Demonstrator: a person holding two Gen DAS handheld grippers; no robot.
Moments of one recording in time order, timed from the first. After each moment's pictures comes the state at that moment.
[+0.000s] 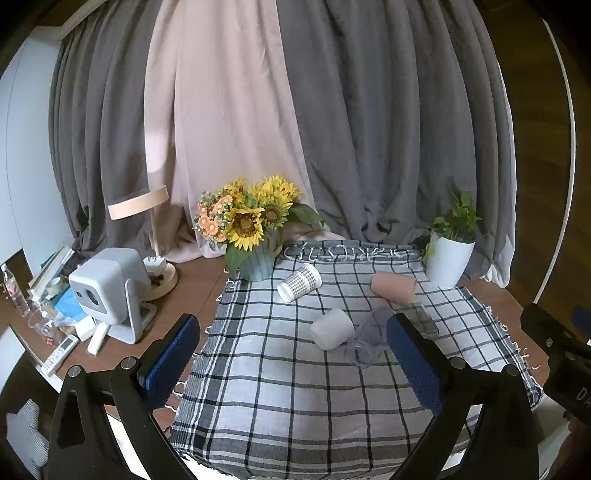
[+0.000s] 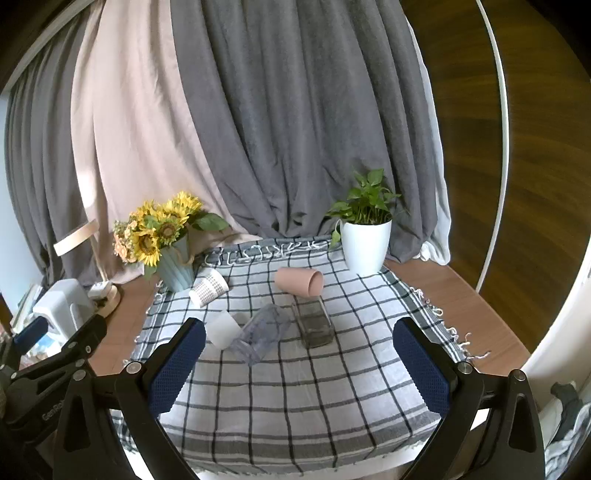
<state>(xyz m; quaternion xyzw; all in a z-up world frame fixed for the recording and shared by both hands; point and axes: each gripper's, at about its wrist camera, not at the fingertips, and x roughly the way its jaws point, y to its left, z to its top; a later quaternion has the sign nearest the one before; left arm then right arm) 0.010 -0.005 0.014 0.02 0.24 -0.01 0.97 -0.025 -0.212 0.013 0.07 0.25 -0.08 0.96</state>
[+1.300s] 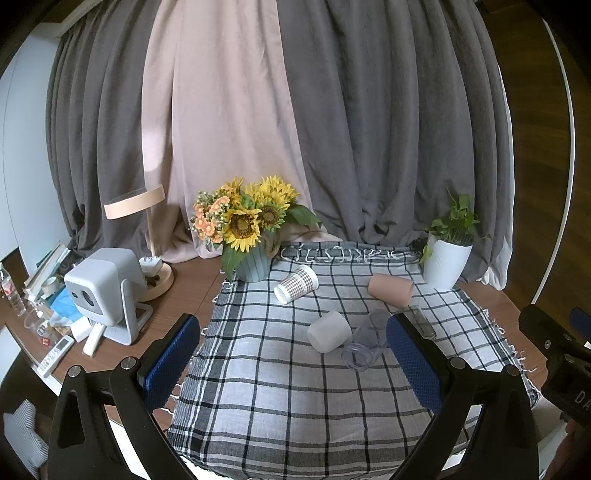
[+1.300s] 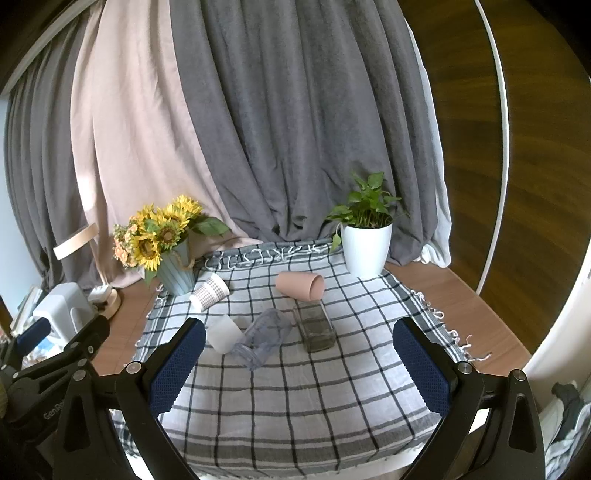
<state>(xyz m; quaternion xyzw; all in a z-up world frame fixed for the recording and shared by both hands) 0.011 -0.013 0.009 0.01 0.24 -0.01 0.97 -0.021 -0.214 0.016 0.07 0.24 -0.08 0.96</state>
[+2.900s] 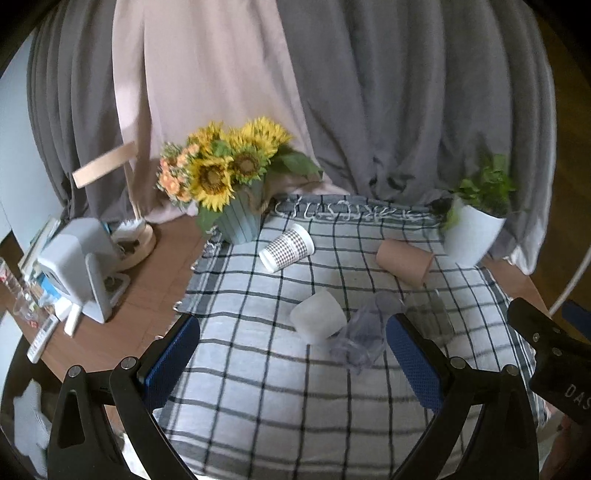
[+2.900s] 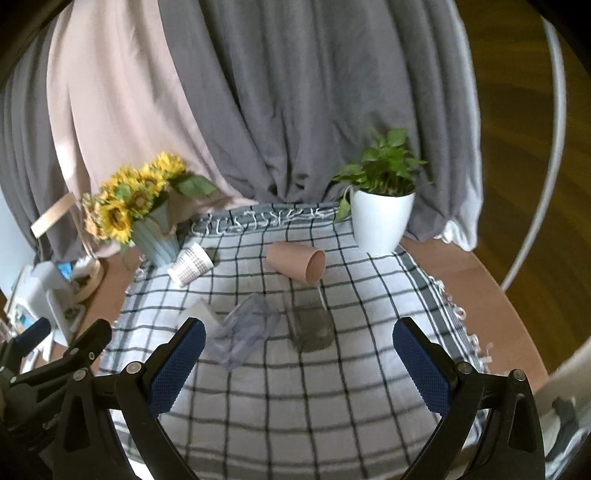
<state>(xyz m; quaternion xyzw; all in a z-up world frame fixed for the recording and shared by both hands) 0.125 -0.067 -0.036 0.00 0.35 0.03 0.94 0.100 -0.266 -0.025 0.06 0.34 -0.03 0.94</state>
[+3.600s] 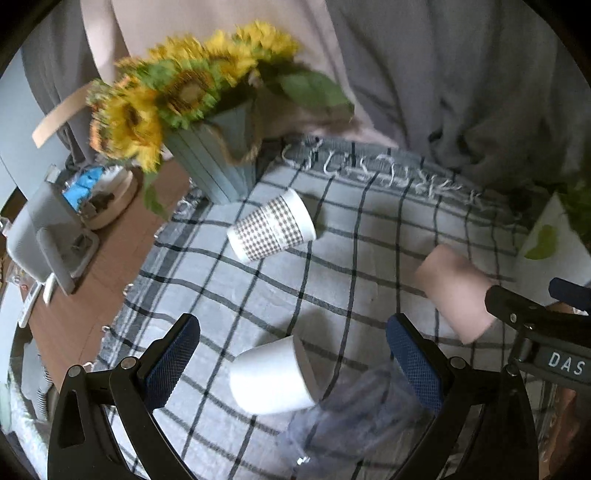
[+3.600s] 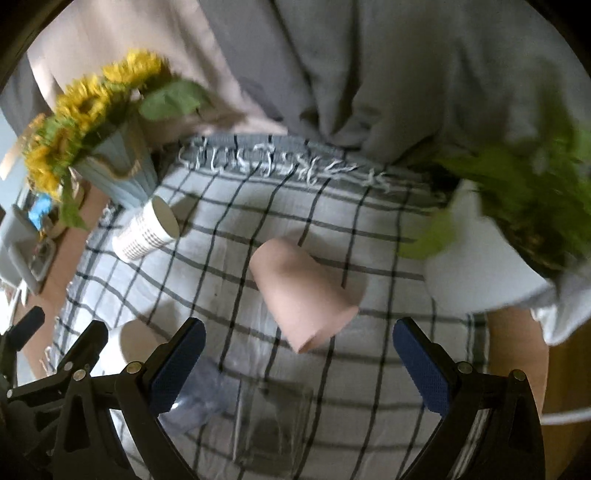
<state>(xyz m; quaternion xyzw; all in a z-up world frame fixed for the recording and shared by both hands) 0.308 -0.113 -0.118 -0.03 0.48 0.14 0.87 0.368 -0.295 -0.108 -0.04 0.52 0.11 0.85</state>
